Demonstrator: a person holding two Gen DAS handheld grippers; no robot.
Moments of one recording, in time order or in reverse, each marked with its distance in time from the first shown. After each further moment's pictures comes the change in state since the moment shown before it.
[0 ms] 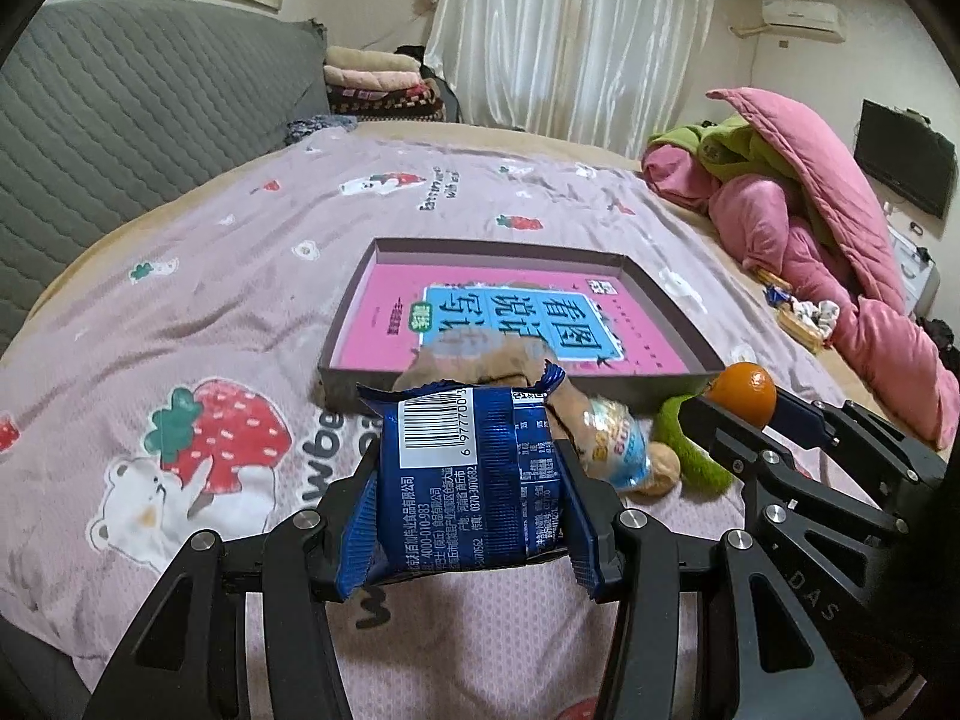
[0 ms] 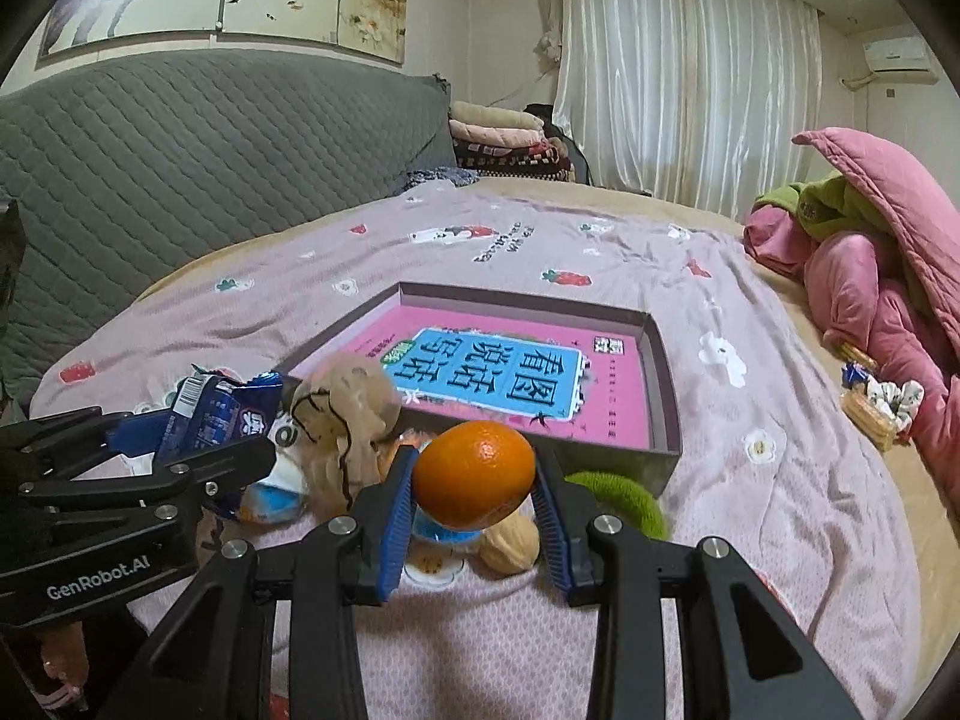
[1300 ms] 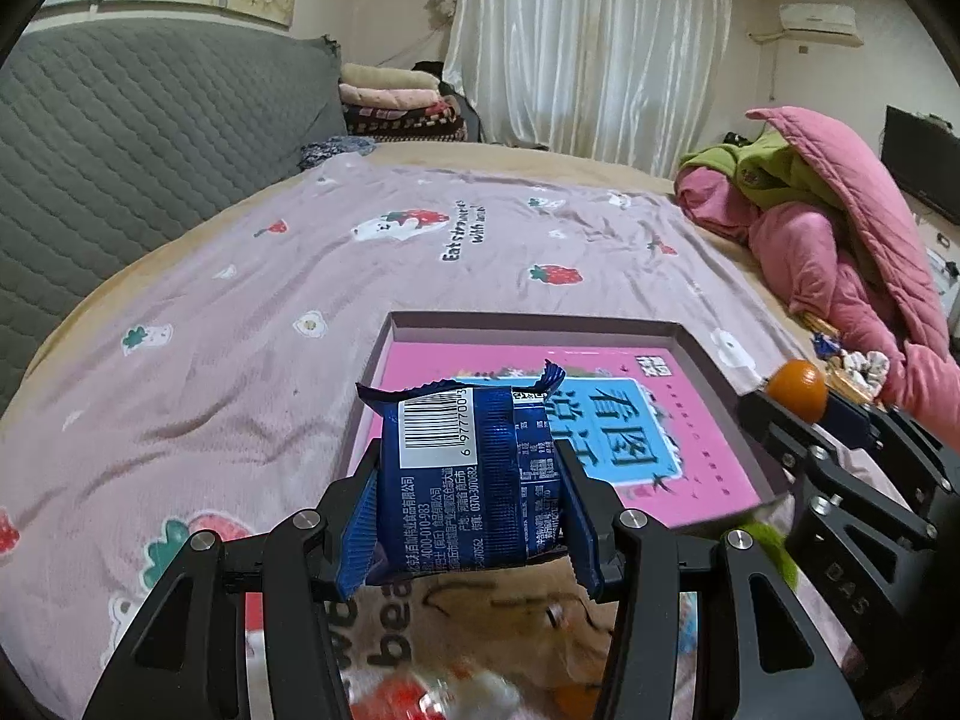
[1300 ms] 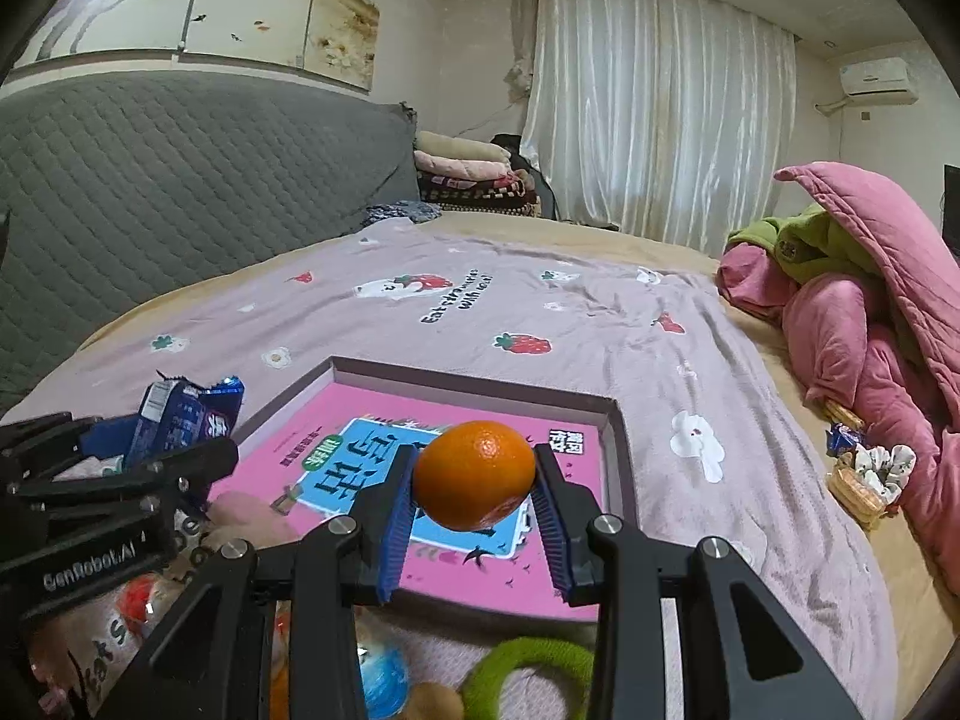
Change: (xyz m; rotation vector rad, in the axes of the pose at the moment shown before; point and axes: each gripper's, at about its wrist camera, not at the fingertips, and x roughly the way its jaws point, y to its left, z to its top) left arm 0.060 0.009 0.080 0.000 -0.031 0.073; right arm 0.050 -0.031 0.060 0.006 -0.067 -0.095
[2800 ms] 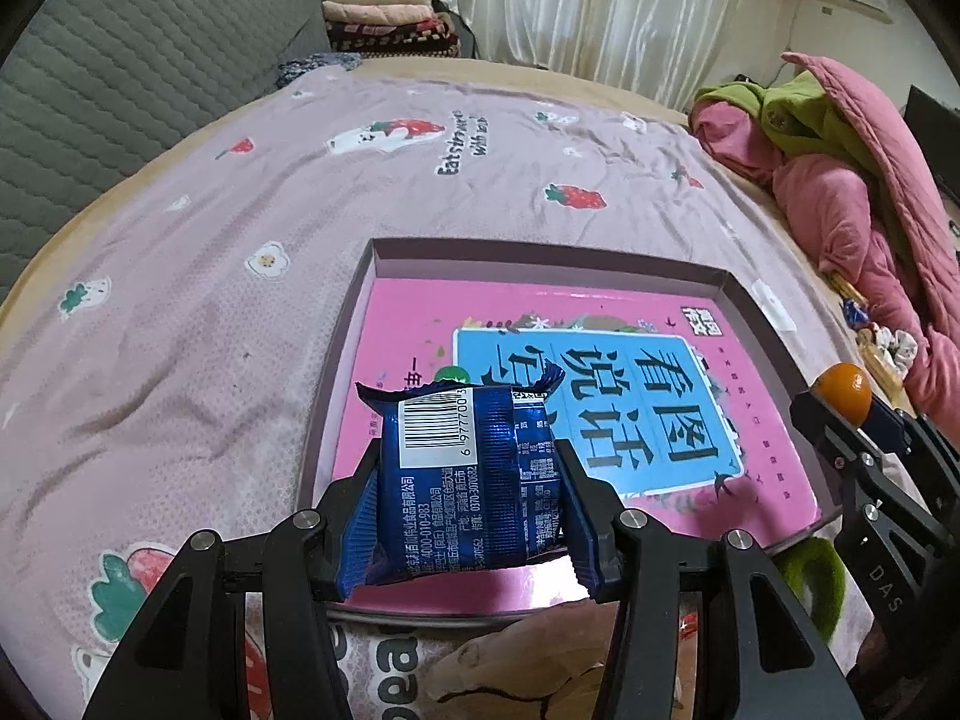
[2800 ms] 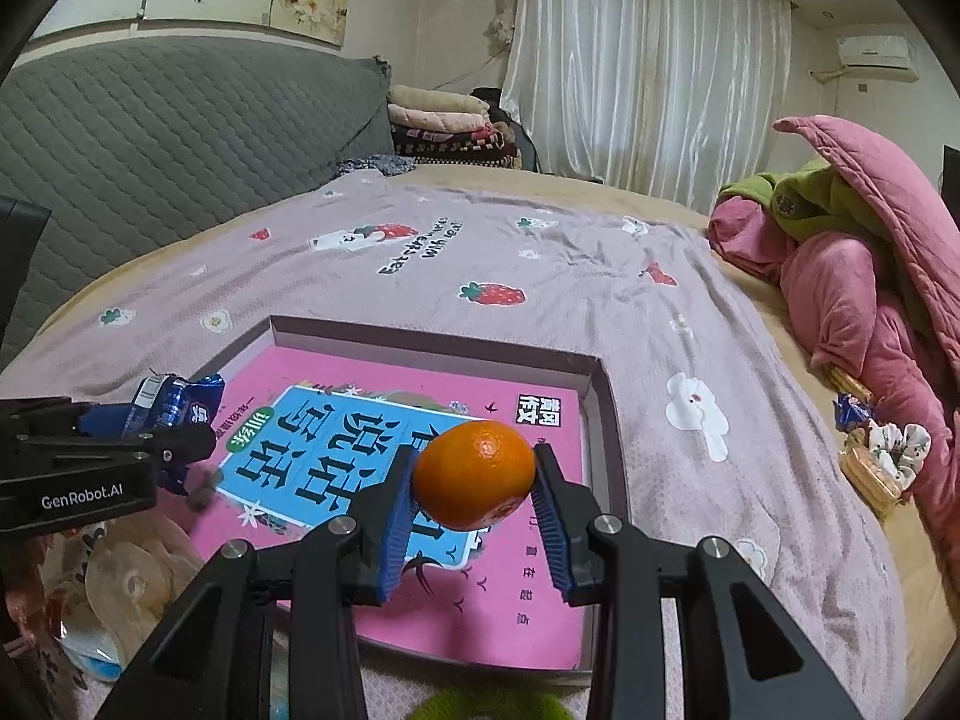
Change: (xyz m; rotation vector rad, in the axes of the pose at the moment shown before) left arm 0.088 0.013 0.009 -0.012 0.212 -0.041; right arm 0.059 -0.021 -0.008 0.006 0.118 -0.041
